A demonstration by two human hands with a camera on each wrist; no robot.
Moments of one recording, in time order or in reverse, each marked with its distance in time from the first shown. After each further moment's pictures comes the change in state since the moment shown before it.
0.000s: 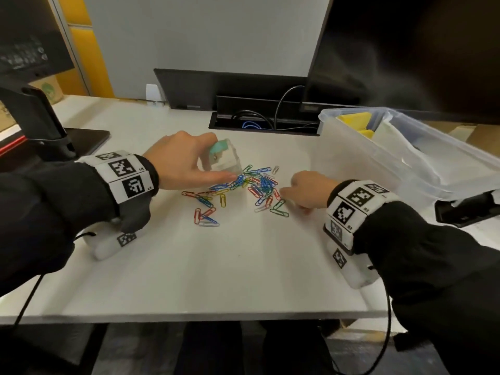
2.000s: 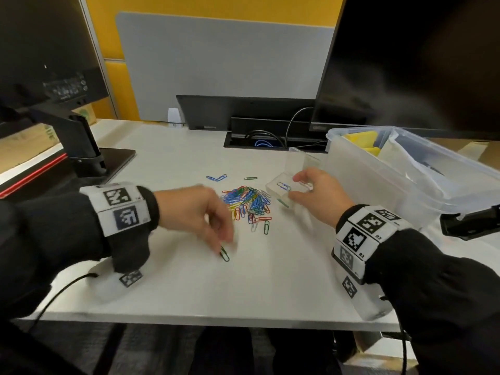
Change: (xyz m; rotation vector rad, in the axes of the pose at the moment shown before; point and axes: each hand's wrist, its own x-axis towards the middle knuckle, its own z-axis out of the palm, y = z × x) left_hand -0.042 0.006 -0.005 -0.415 -0.509 0.166; right_hand -0.019 -0.004 0.002 0.456 0.407 -0.131
